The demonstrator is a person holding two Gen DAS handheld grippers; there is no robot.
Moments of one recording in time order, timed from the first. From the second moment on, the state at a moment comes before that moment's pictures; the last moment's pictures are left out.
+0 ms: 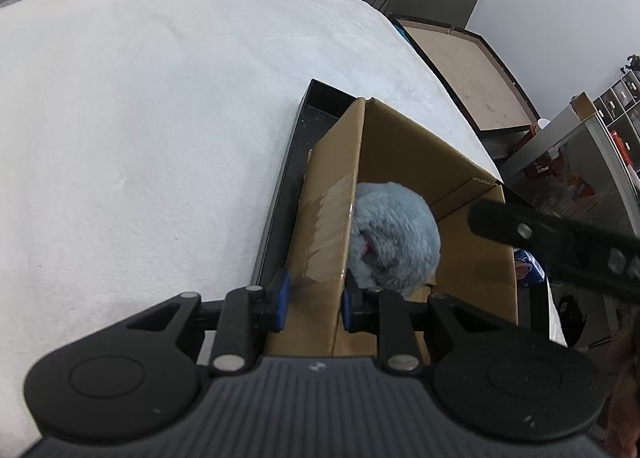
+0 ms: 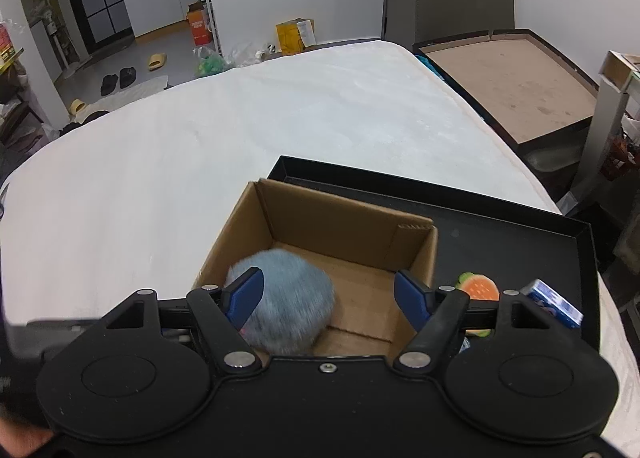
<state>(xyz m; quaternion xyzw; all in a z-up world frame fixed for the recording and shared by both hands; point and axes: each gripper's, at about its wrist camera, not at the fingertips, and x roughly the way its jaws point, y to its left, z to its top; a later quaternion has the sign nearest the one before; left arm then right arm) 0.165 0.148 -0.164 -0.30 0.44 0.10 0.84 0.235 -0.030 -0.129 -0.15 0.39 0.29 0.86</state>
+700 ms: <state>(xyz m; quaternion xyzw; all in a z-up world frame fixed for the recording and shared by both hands) 0.153 0.125 -0.147 -0.25 0.44 0.12 0.86 0.228 -0.125 -0.127 -0.12 0.39 0.26 0.87</state>
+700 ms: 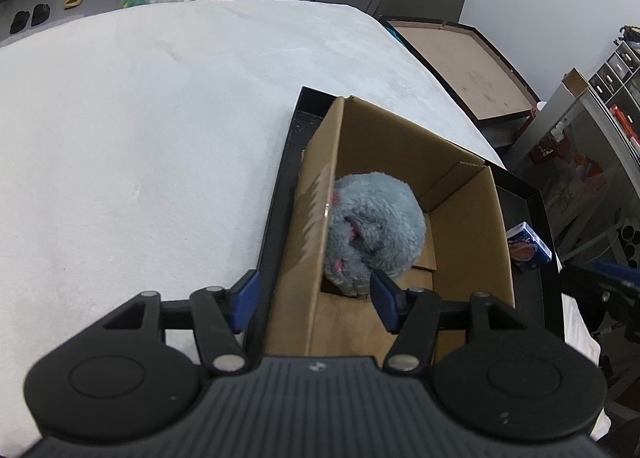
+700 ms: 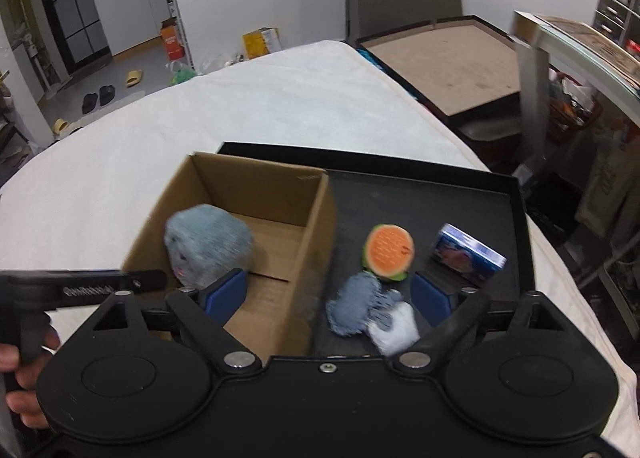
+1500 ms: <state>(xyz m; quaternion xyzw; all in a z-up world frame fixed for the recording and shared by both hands) 0.166 0.088 -0.152 -0.18 0.46 0.13 0.86 0.256 -0.201 -0.194 -0.06 0.47 0.19 0.86</state>
